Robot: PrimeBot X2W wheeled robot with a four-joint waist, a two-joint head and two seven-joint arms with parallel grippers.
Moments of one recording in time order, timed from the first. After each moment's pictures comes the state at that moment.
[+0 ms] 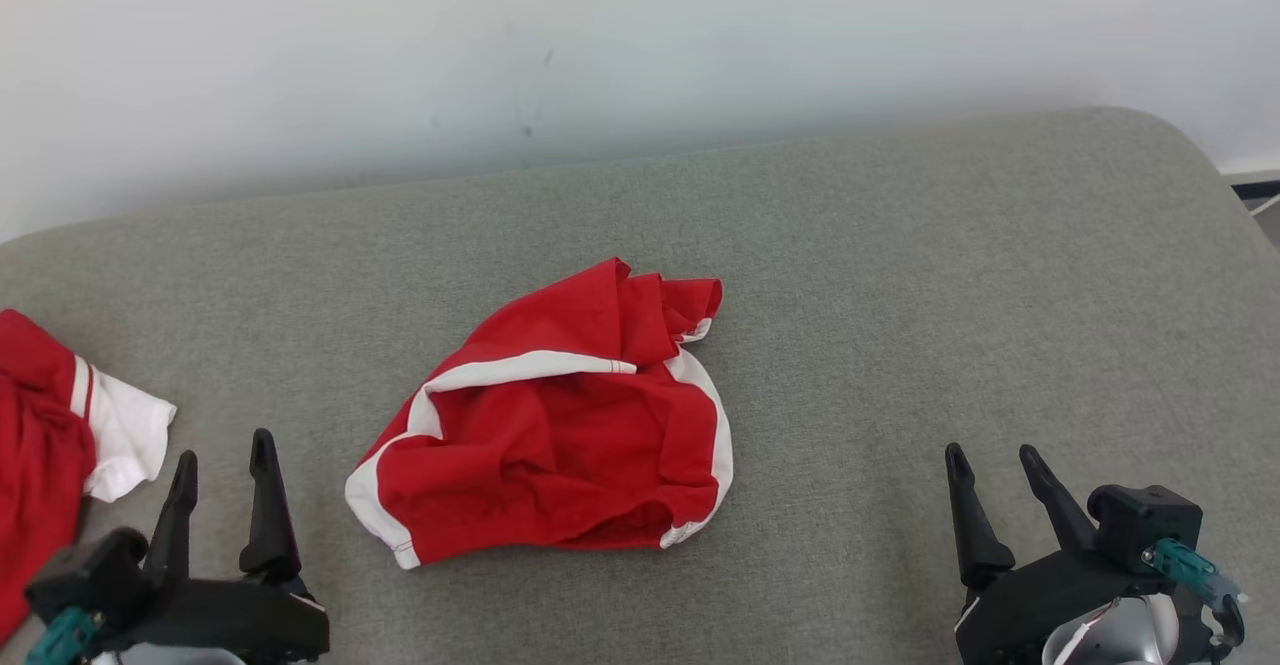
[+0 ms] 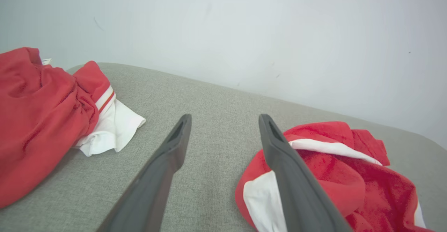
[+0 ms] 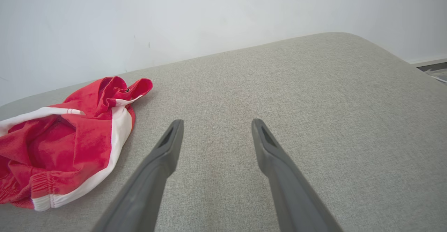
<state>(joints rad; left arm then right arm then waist) -0.12 0.19 -0.14 0.21 -0.43 0.12 -0.14 0.02 -0.10 0.08 0.03 0.35 -0.12 0.04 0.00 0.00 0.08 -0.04</state>
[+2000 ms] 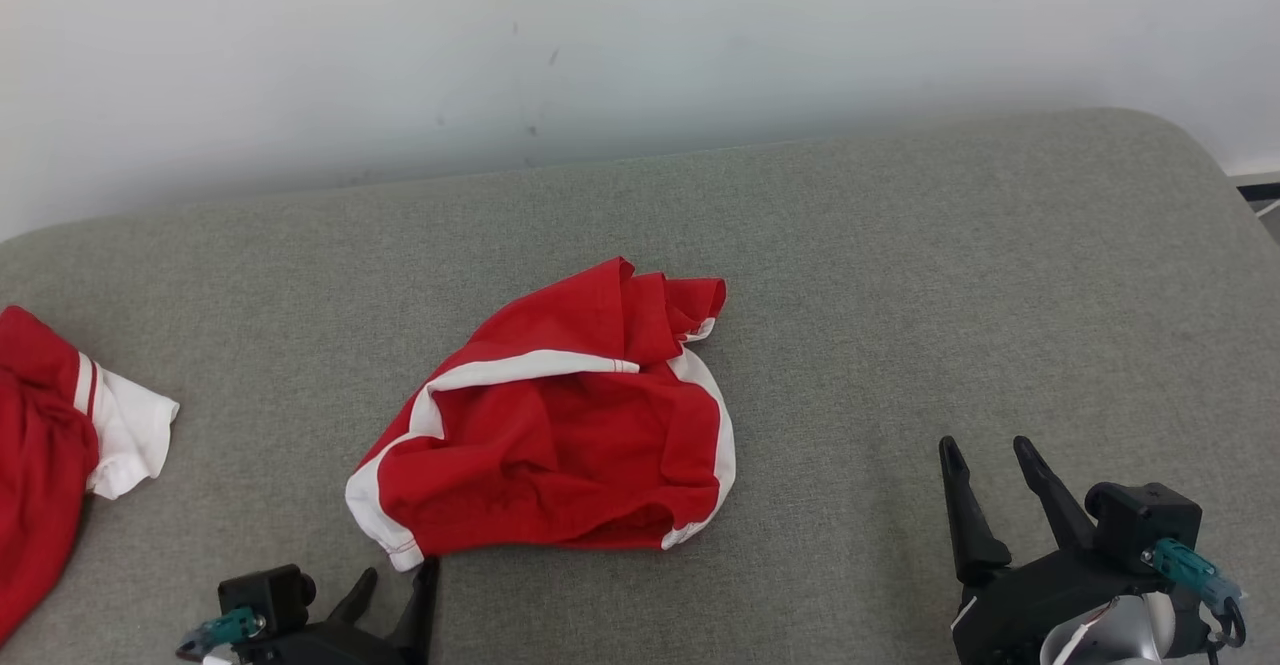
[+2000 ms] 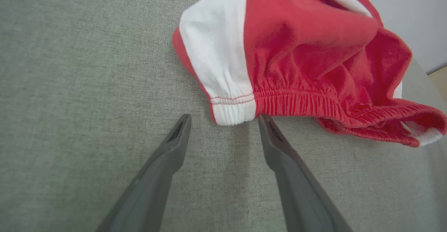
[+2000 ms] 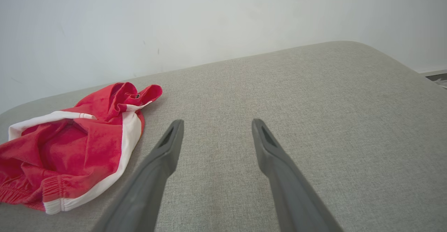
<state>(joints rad) -0.15 0.13 -0.30 0.50 -0.53 -0.04 0.03 0.01 -0.11 0.09 0.03 0.36 -0.10 0.02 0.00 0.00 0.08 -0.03</state>
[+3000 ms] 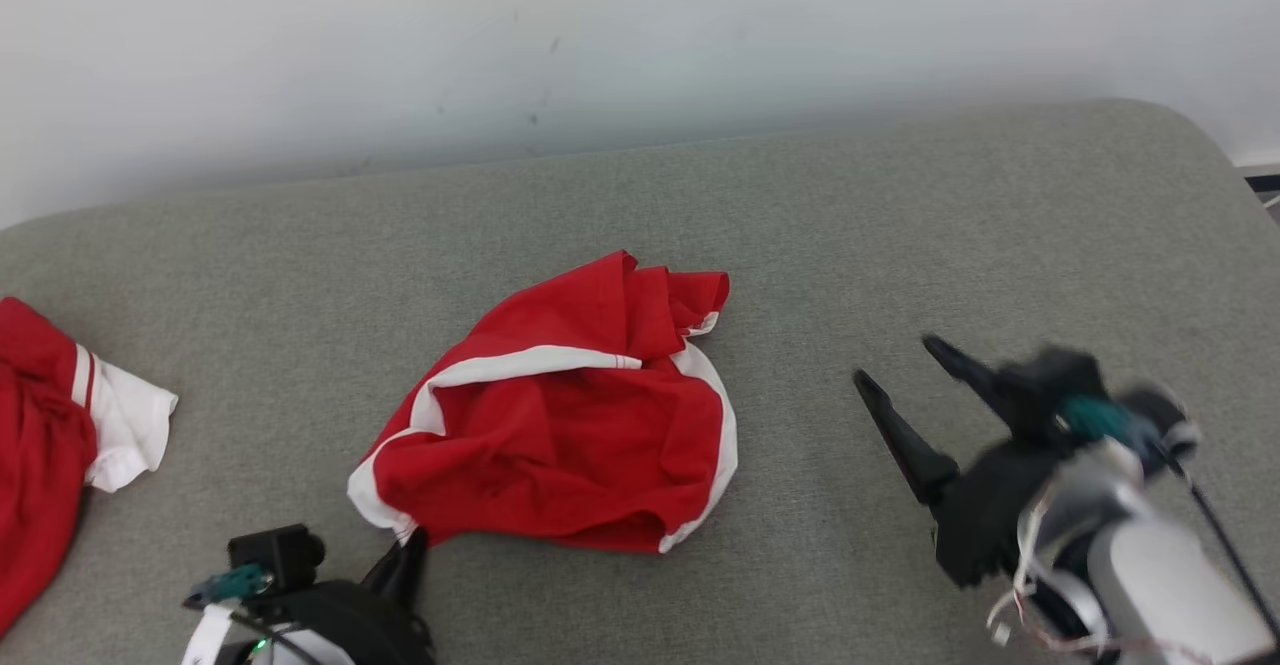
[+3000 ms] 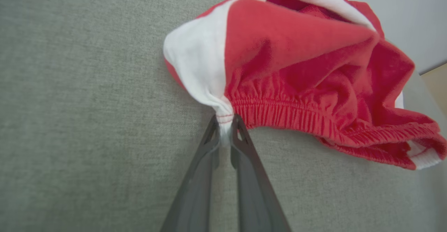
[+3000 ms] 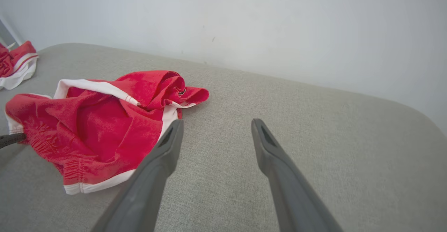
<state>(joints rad) -0.24 0.13 -0.32 0.57 -0.57 -0.07 0.05 -0.20 -0.26 0.25 0.02 0.32 0.07 0.21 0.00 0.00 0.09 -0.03</state>
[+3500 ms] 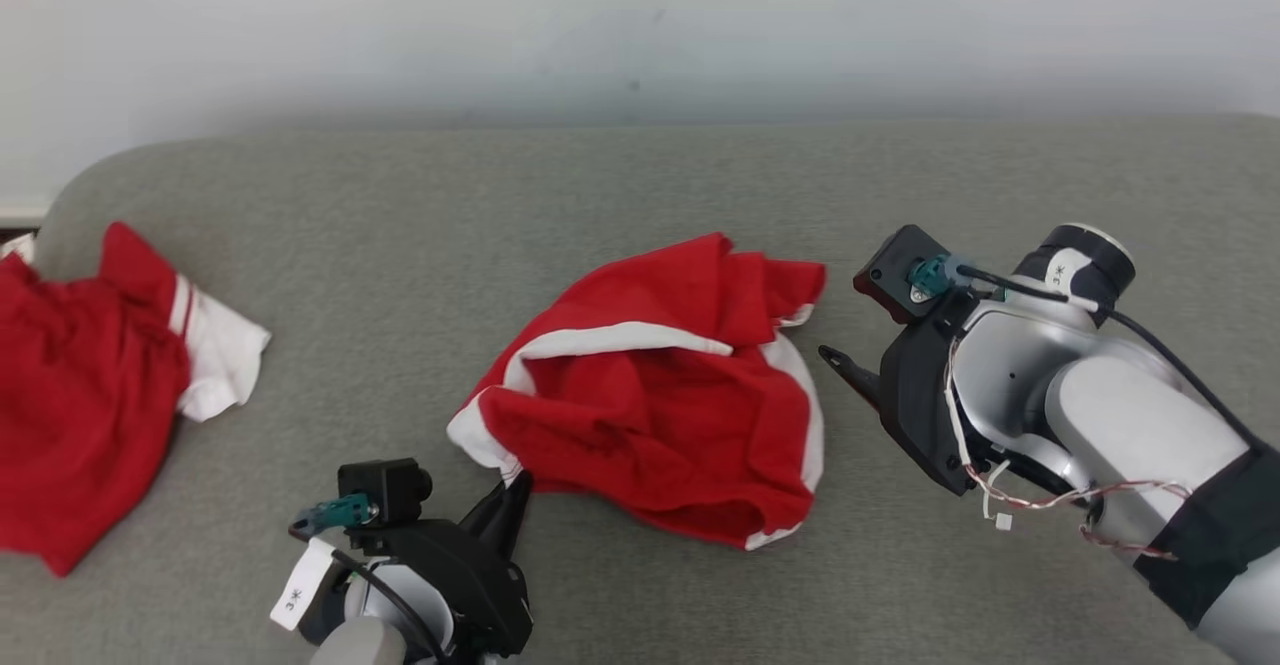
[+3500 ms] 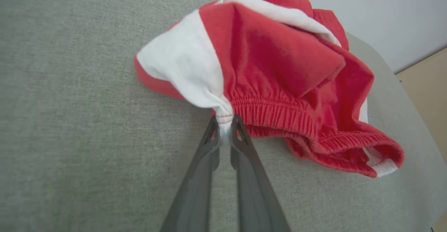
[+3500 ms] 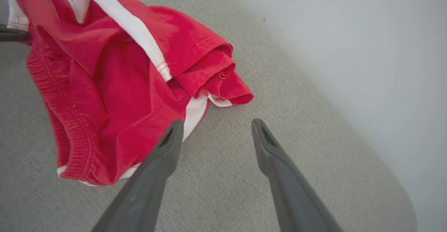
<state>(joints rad) -0.35 0.05 -0.43 0.59 -0.55 -0.10 0.07 -0.72 -0.48 0.75 0.16 0.46 0.13 0.60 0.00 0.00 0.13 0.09</state>
